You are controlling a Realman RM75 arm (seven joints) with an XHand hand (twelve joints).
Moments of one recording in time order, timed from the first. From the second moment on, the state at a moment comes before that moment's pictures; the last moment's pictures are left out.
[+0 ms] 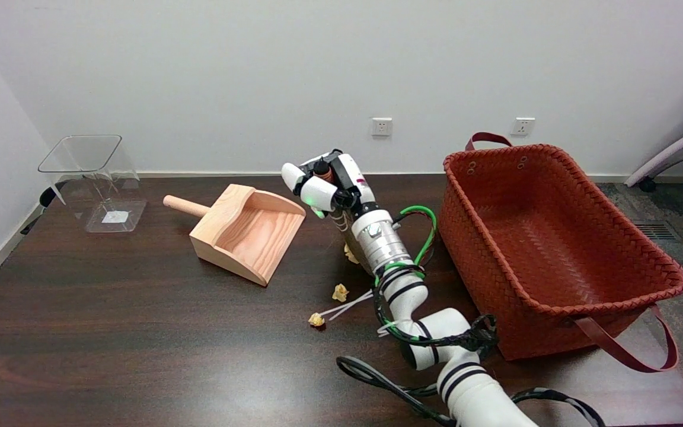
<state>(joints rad) 0.28 -1.78 -1.37 0.96 2.75 -0.60 -1.67</state>
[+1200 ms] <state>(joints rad) 0.60 -1.92 -0.95 0.39 2.75 -1.14 -1.71</state>
